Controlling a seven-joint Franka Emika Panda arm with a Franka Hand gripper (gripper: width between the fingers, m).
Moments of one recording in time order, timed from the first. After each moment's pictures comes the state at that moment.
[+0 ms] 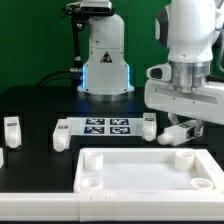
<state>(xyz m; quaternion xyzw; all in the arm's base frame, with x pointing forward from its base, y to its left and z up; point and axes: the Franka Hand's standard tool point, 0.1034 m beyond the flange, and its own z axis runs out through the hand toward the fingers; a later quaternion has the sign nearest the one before) 0.389 0.163 0.006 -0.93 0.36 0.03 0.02</state>
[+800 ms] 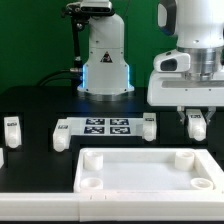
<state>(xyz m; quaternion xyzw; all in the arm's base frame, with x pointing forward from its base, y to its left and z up) 0.414 0.171 0.037 -1.00 0.07 0.02 0.03</state>
